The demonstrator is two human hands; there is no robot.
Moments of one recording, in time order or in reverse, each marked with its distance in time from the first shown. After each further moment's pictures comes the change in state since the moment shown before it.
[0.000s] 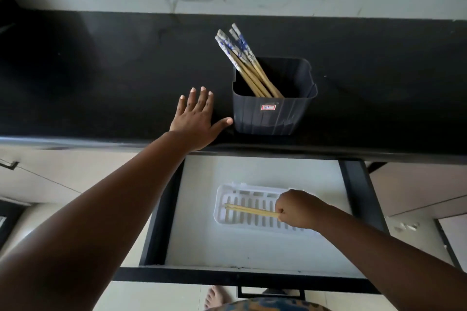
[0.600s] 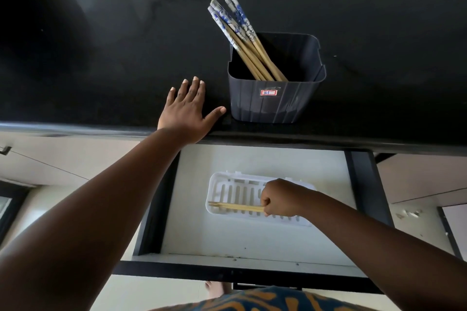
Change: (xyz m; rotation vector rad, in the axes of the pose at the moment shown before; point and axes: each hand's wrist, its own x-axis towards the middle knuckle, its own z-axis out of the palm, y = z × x) left_hand 0.002 -0.009 0.024 0.000 0.067 -0.043; right_hand 0.036 -0.009 0.006 0.178 -0.166 -0.075
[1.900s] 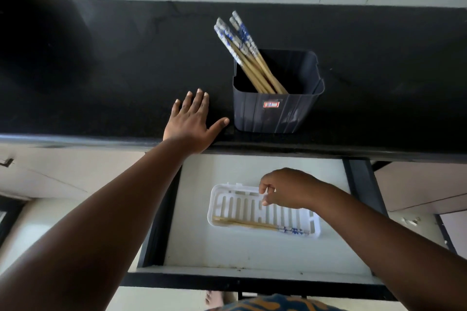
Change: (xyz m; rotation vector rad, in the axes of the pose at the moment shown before) left_hand 0.001 -0.003 0.003 -0.006 -0.005 0.011; right_hand -0.036 -0.026 -0.047 0.007 0.146 -0.029
